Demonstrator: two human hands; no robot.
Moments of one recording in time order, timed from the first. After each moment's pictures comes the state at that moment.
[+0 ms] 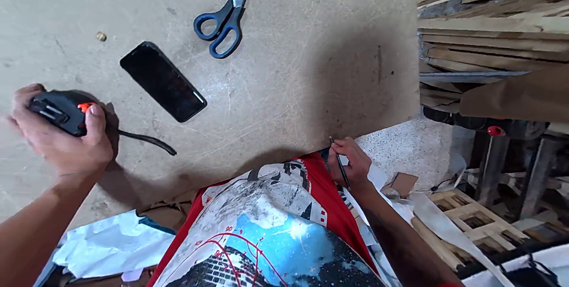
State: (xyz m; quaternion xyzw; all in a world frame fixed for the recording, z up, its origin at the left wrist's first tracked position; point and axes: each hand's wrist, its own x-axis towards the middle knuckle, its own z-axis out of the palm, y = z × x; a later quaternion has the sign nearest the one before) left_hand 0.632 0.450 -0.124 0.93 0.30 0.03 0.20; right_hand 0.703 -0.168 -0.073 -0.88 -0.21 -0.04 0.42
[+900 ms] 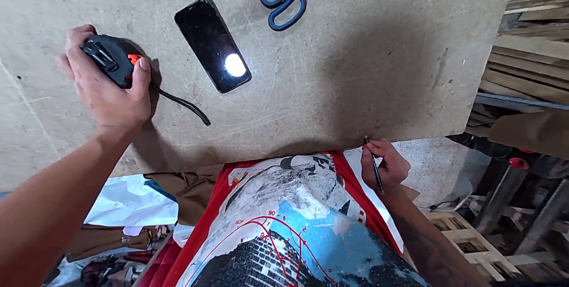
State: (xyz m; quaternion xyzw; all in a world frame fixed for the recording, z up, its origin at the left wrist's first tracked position) left_hand 0.661 0.411 -0.074 0.94 0.29 0.06 0.20; right_hand 0.714 -0.173 -0.072 -0.88 -0.23 -0.02 0.42
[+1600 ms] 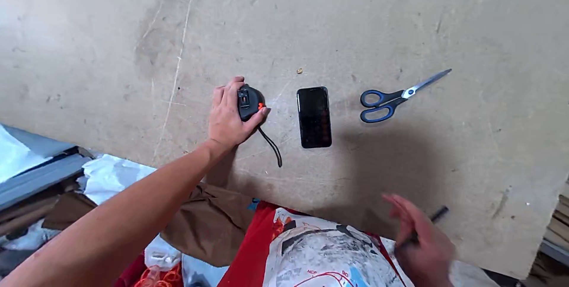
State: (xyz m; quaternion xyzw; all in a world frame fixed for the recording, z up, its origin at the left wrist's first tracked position) left_hand 0.665 0.414 -0.069 0.93 0.28 0.11 0.19; right_hand 0.775 -0.041 -0.002 -0.87 -0.34 0.12 0.33
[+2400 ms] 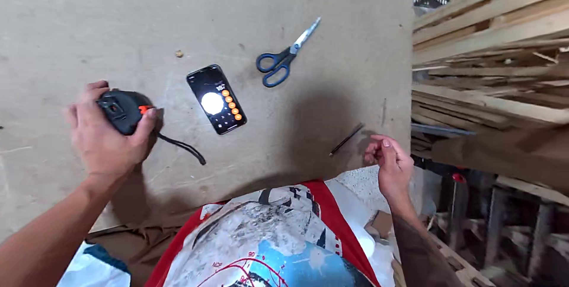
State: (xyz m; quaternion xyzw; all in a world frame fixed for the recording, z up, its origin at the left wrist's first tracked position) left_hand 0.660 0.416 -0.075 0.93 0.27 0.06 0.24; right_hand 0.792 -0.160 -0.002 -0.86 0.00 0.12 0.49
